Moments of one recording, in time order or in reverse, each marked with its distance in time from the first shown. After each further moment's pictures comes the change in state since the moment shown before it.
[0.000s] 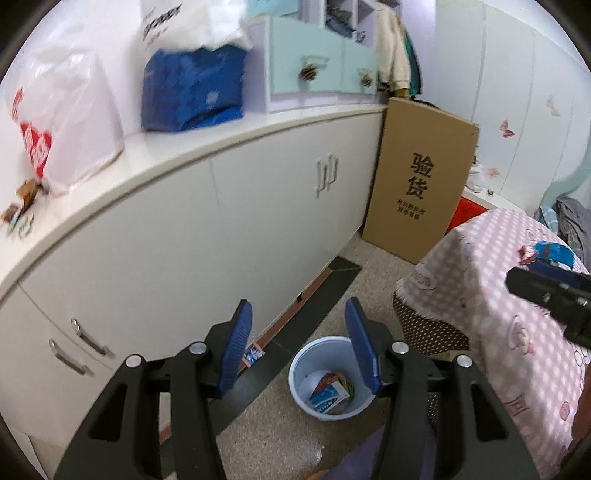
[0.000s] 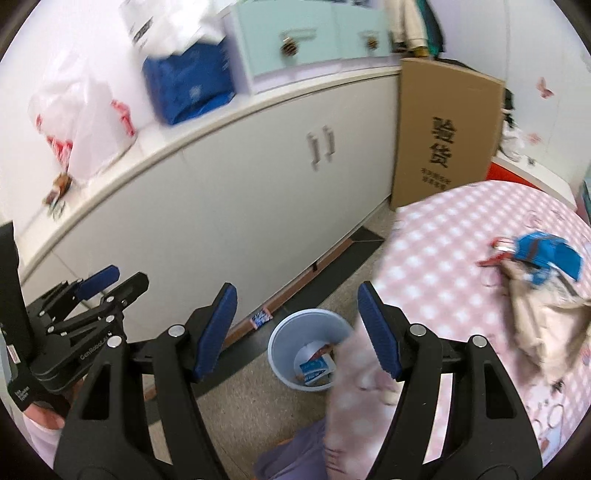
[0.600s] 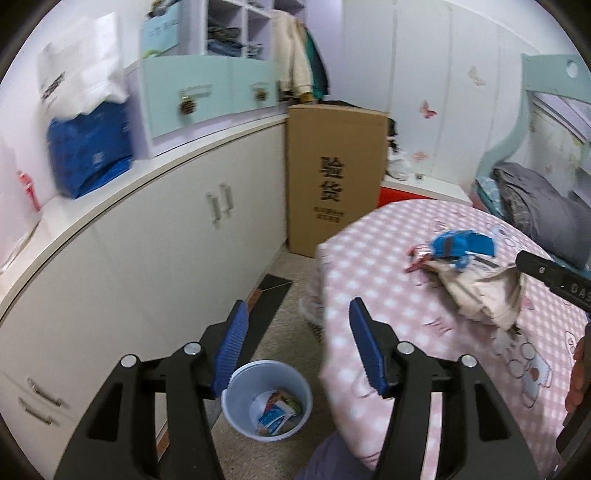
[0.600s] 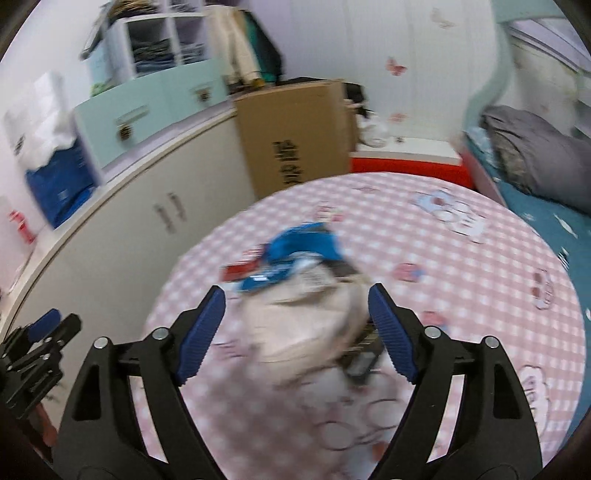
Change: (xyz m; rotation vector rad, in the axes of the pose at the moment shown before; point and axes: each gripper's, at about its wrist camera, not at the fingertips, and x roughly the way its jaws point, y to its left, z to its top) left arm -0.014 -0.159 0.021 0.203 -0.048 -0.213; right arm -0.084 -0.183 -0.035 0.335 -0.141 -0.361
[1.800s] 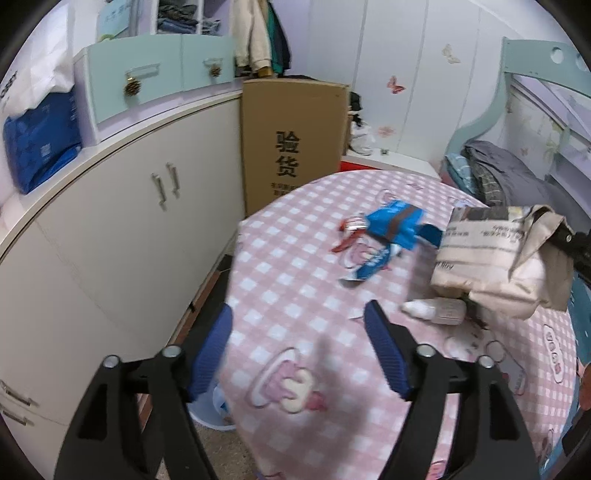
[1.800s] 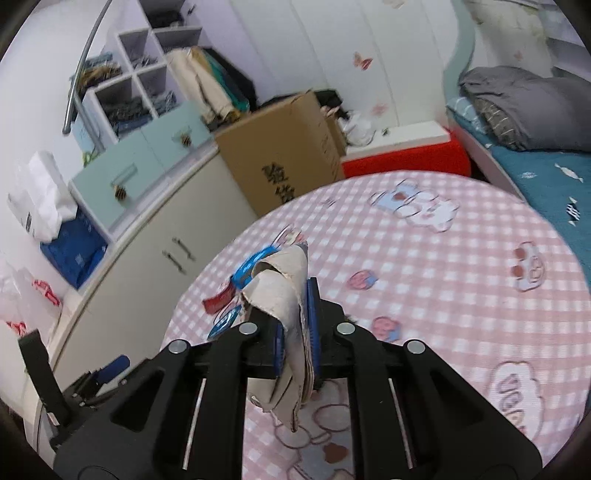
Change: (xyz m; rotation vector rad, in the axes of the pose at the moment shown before) left arm 0.032 -0.061 -0.005 0.024 0.093 -0.132; right arm -0.047 -0.078 0.010 0.222 -0.093 0.093
